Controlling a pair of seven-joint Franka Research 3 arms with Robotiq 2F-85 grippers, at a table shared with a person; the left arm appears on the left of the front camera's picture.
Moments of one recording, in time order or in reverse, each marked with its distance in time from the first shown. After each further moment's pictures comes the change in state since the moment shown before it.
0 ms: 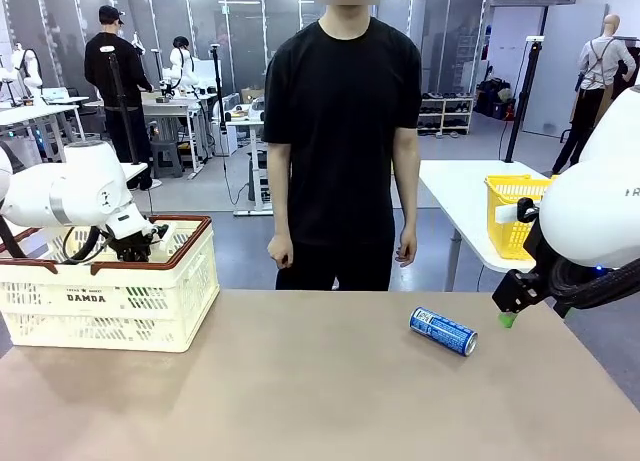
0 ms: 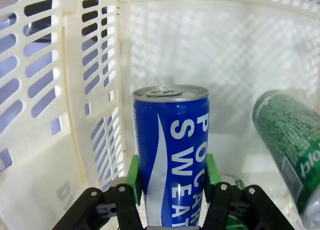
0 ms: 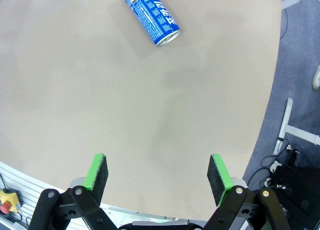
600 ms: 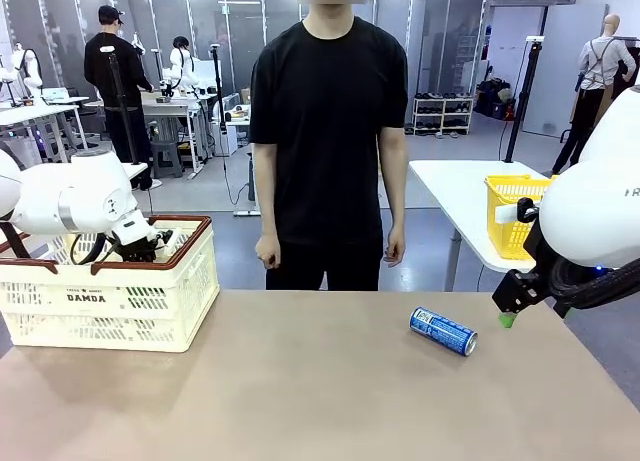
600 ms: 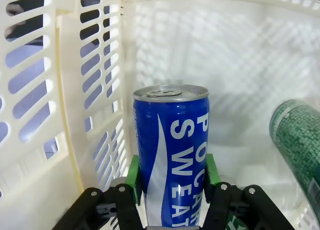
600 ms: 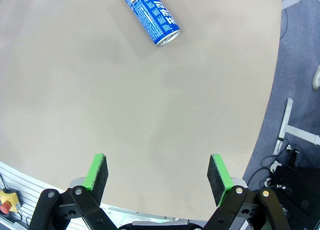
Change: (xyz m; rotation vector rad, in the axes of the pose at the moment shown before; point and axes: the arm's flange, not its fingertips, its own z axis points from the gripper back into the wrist) left arm 0.001 0.010 -0.020 0.005 -0.013 -0.012; right arm 0.000 0.000 0.000 0.000 0.000 0.000
